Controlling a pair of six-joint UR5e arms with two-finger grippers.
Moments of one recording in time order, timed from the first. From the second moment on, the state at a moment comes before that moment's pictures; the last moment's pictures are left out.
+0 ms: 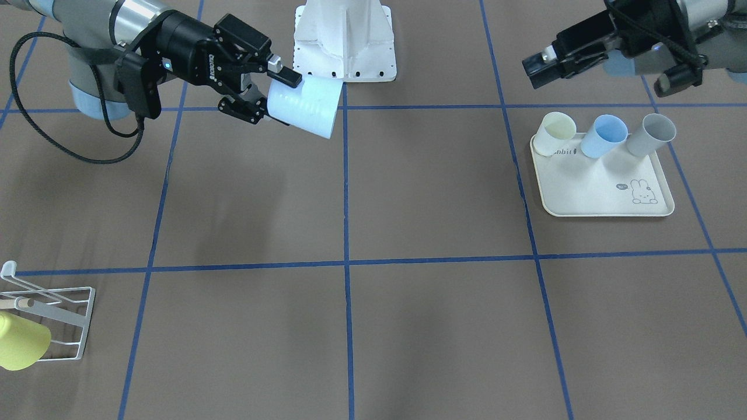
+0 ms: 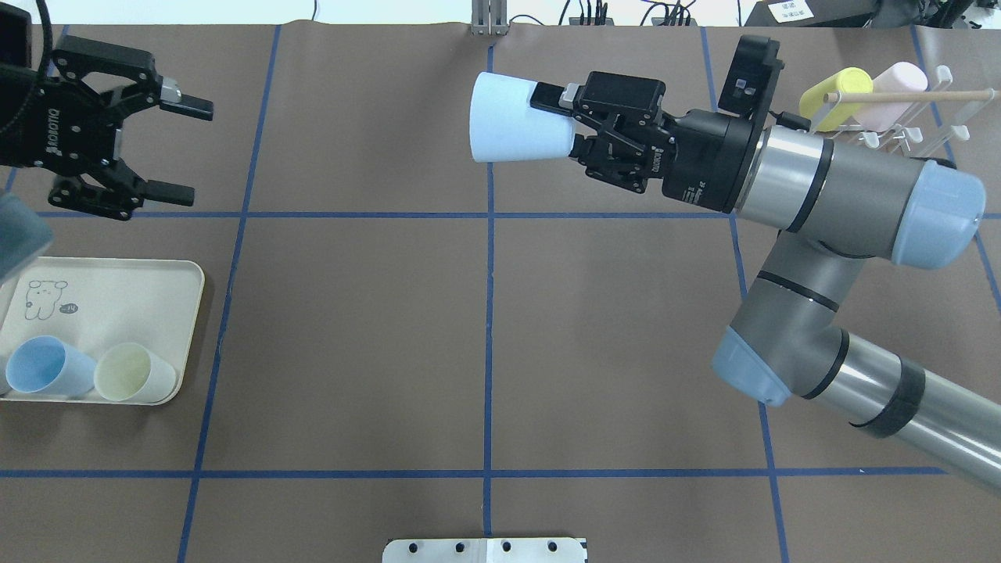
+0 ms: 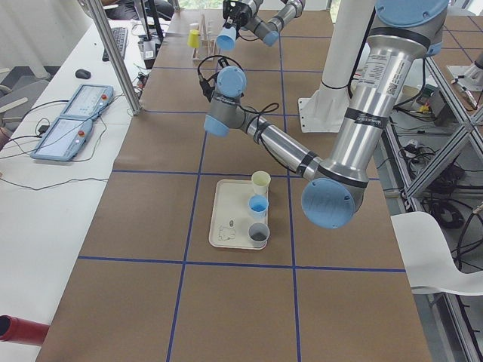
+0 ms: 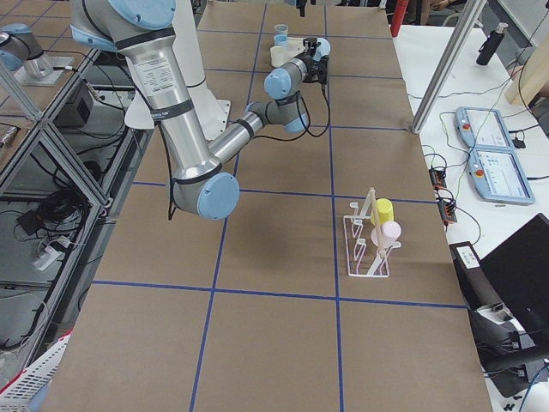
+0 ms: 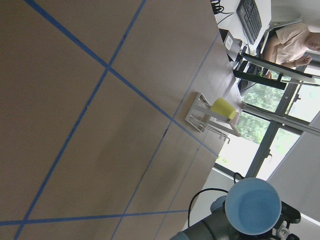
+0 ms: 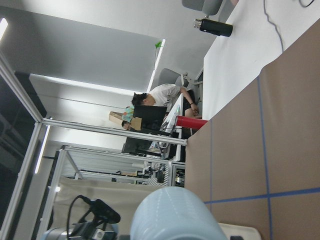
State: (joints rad) left arm -1.14 -1.86 -1.80 -2.89 -2.56 -2.20; right arm 0.75 -1.15 1.75 -0.17 1.79 1.79
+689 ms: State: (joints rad) left arm -1.25 -1.81 -1.77 -2.63 -2.58 -1.71; right arm 1.11 -1.18 1.75 -0.74 2.08 1.34
